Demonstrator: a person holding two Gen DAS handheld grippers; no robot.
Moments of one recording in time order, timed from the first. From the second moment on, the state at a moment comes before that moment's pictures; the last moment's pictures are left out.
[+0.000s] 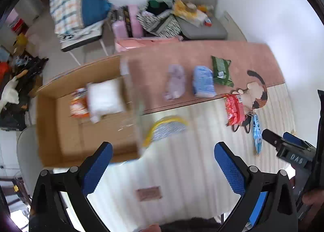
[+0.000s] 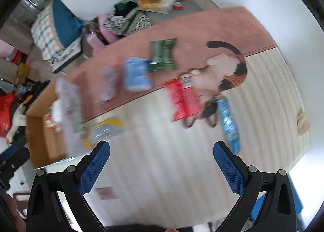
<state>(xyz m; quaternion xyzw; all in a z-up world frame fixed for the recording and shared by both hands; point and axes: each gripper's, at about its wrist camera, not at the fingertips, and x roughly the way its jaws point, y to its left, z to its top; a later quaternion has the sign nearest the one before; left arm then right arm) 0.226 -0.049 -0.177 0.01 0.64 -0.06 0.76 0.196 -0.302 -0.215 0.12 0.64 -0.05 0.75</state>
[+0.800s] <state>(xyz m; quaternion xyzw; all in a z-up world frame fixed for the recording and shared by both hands) 0.397 -0.198 -0.394 0.10 0.76 -0.06 0.64 0.316 -0.365 -0.431 0.14 0.76 -0.04 0.63</state>
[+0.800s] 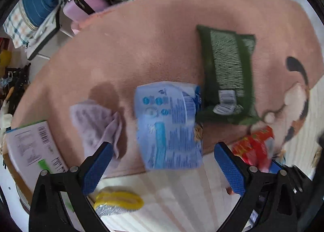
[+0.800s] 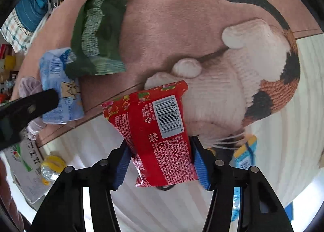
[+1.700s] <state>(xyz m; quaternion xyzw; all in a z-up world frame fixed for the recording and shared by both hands) 0.274 -0.098 -0.308 -0.03 0.71 -0.07 0.70 0.275 -0.251 -0.333 0.09 0.72 0.03 0.69</state>
